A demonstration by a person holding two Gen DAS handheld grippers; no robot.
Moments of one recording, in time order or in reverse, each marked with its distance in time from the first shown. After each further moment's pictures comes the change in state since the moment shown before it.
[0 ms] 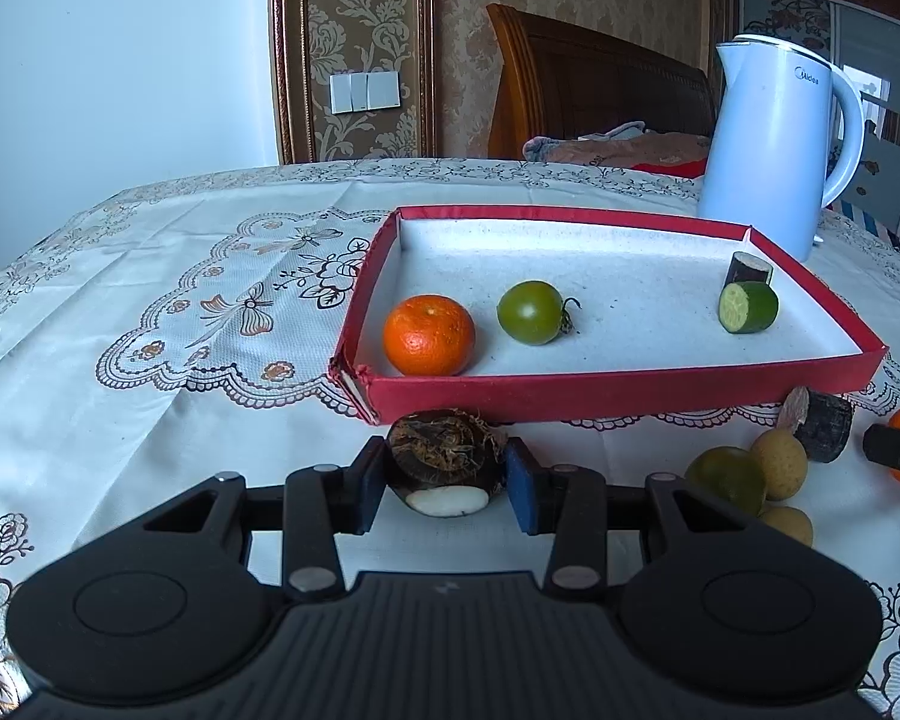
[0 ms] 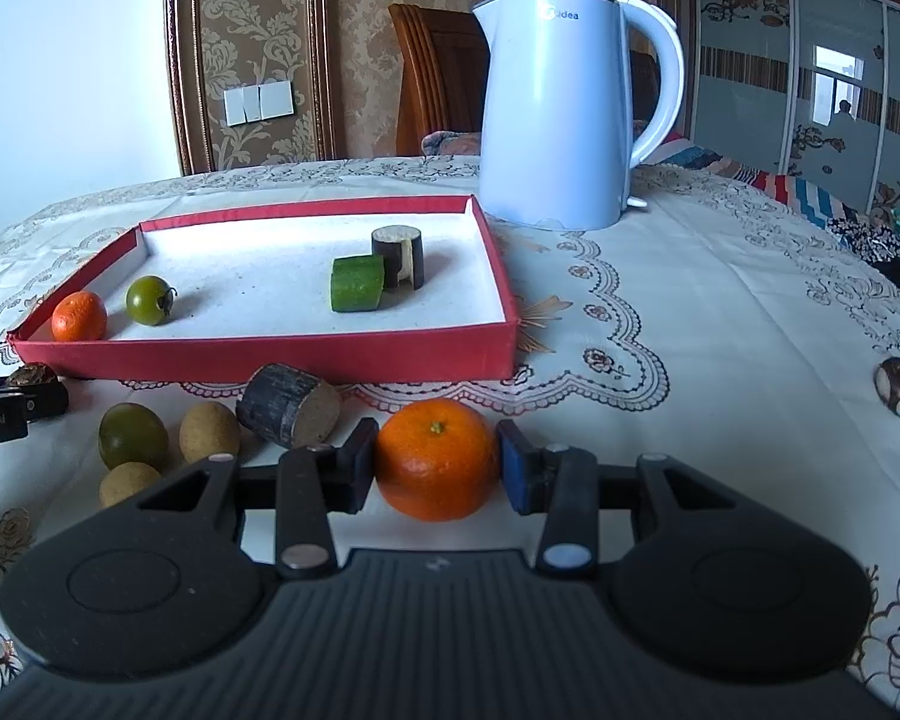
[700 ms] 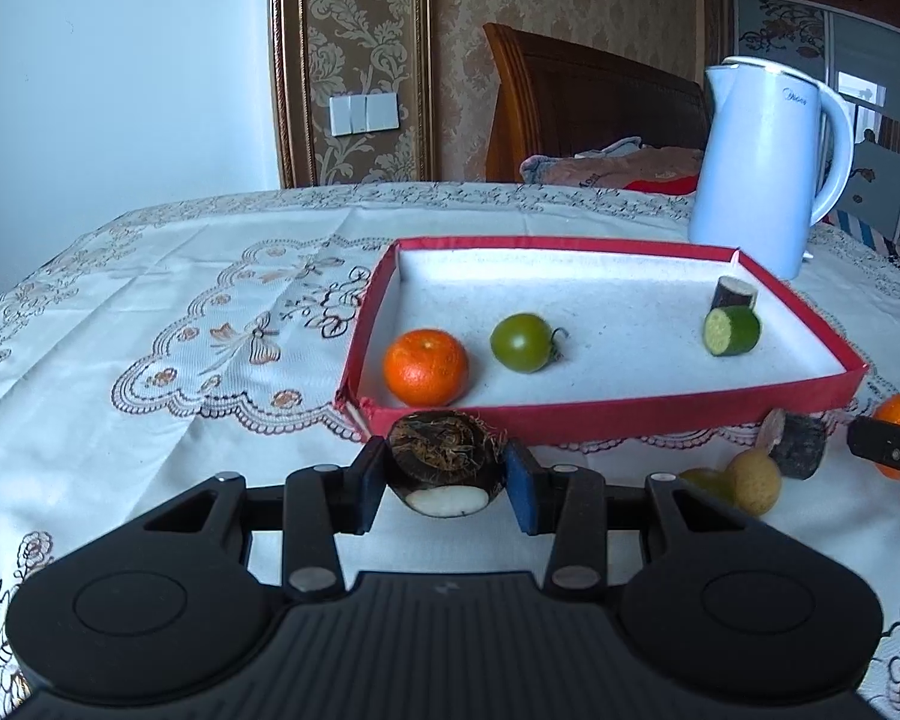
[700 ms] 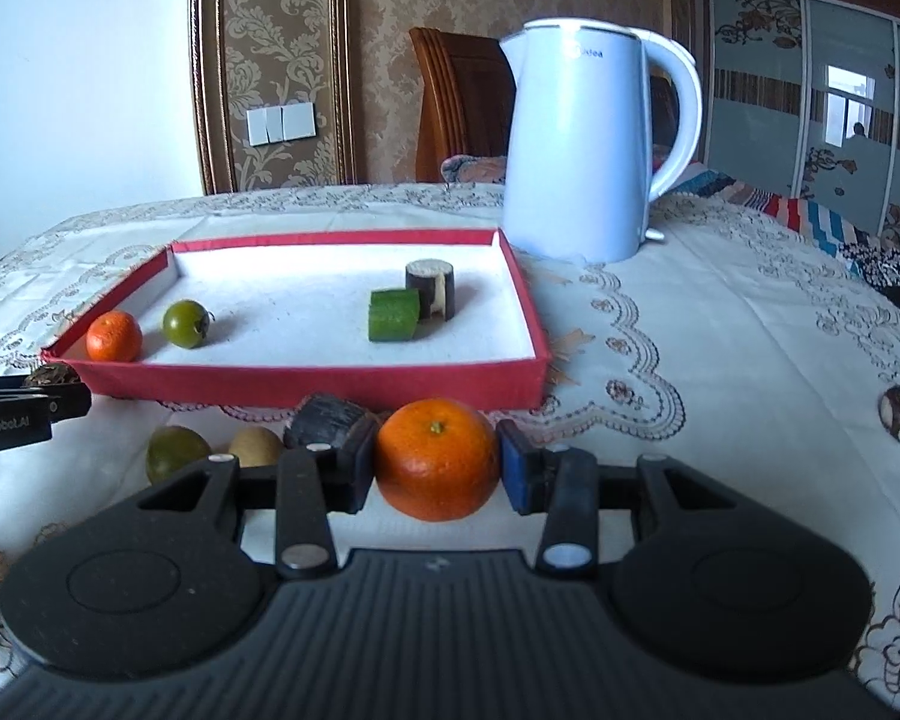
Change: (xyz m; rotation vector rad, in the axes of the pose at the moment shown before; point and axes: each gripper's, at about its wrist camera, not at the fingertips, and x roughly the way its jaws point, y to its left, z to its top) left arm -0.019 -0.002 0.009 0.008 -0.040 -0.003; right arm -0.016 0.012 0.008 -0.021 -0.052 0.028
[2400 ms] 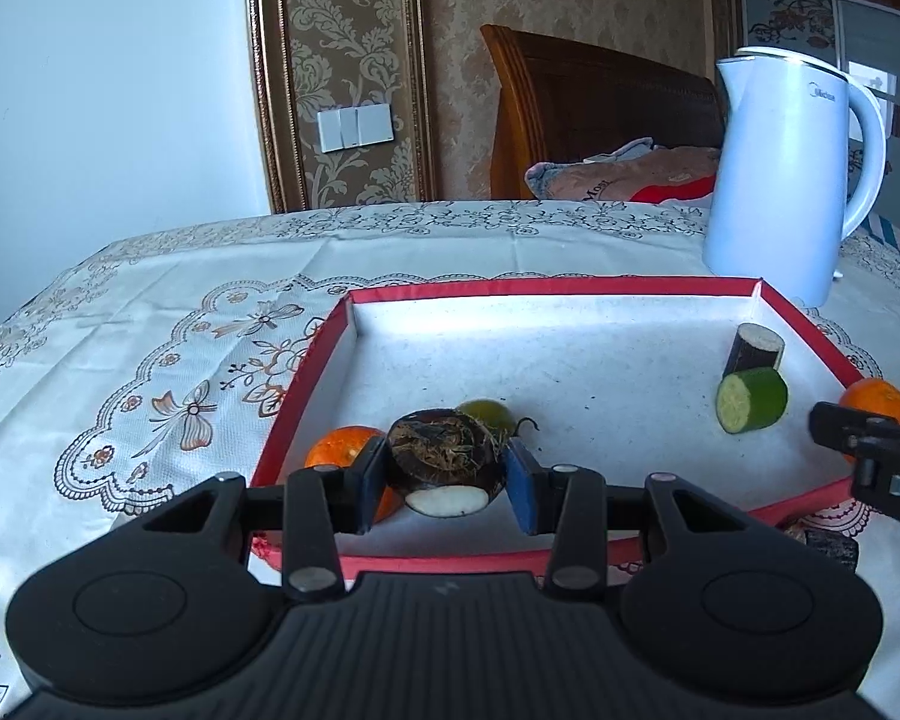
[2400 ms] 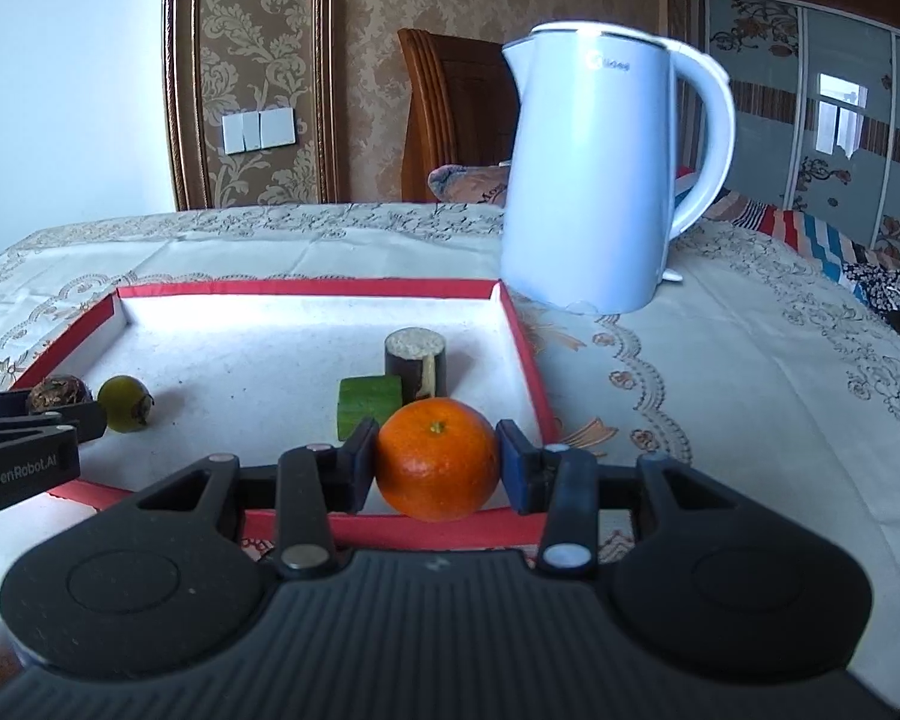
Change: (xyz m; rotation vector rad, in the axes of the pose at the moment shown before) left arm 0.050 -0.041 0.038 0.030 -0.005 0.049; right arm 0.068 0.002 0.046 -0.007 0.007 -0.032
